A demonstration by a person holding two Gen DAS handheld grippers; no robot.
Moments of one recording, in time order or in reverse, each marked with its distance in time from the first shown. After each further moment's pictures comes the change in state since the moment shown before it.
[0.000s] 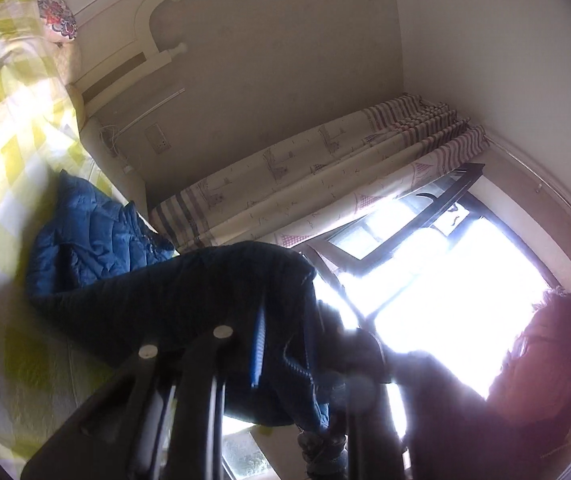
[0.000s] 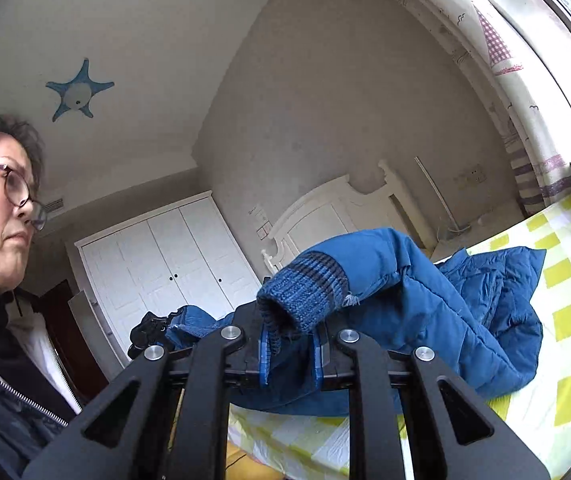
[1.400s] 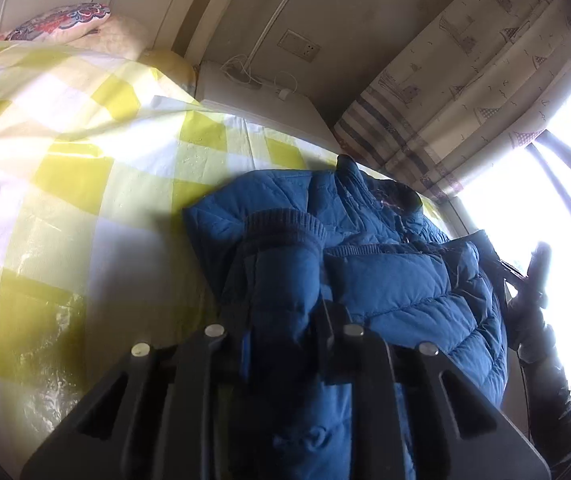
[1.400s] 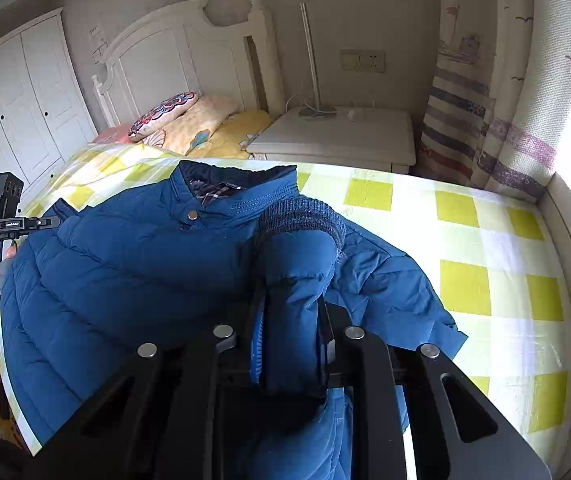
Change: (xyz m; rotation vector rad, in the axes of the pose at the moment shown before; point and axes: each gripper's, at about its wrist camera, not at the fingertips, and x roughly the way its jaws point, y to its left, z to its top) left arm 0.192 0.211 0.084 0.260 0.452 0.715; right arm 0.240 -0.199 0.017 -0.256 0.631 -0.602
